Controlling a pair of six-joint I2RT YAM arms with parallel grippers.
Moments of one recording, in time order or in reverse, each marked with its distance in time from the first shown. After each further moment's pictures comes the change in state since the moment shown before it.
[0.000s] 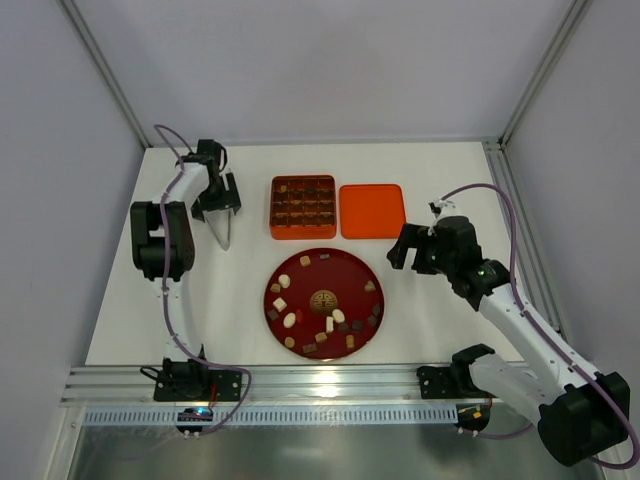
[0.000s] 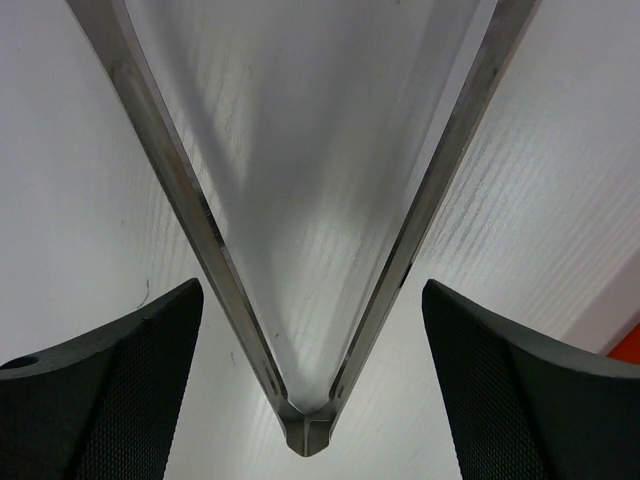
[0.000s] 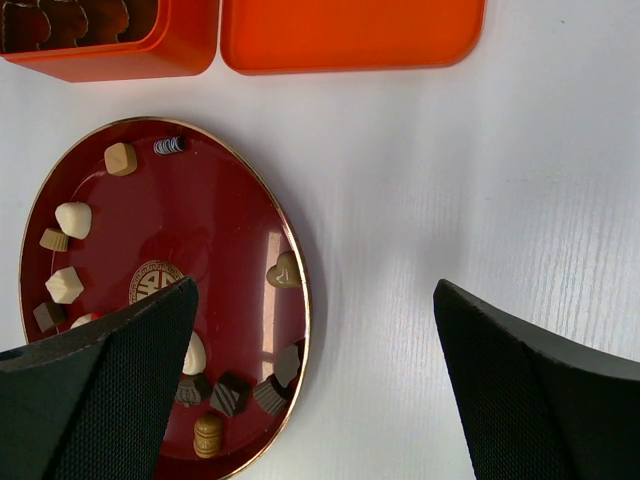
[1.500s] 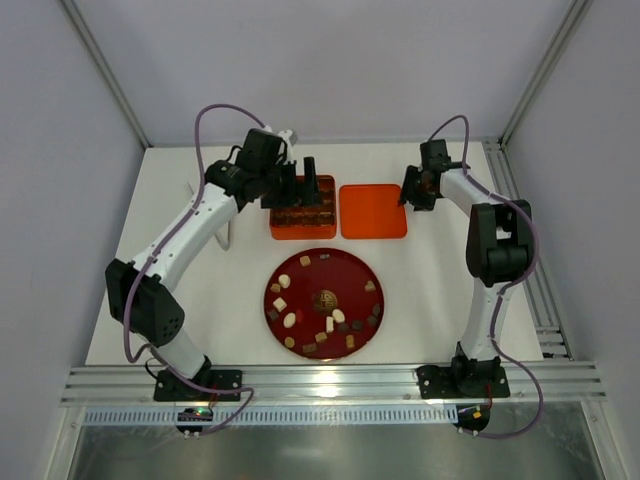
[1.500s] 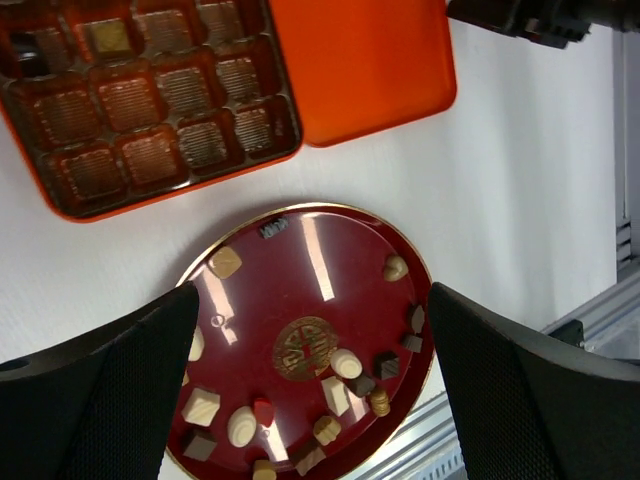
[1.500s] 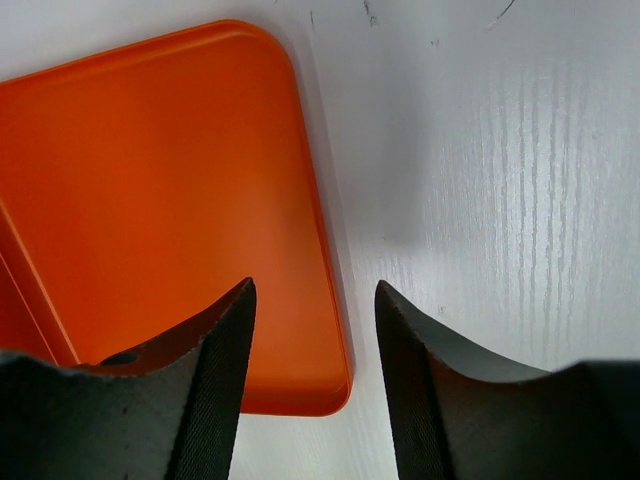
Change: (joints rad) left arm -0.459 -0.531 -0.126 0.034 0.329 -0.132; right arm -0.236 1.102 0.838 -0.087 -0.012 -0.073
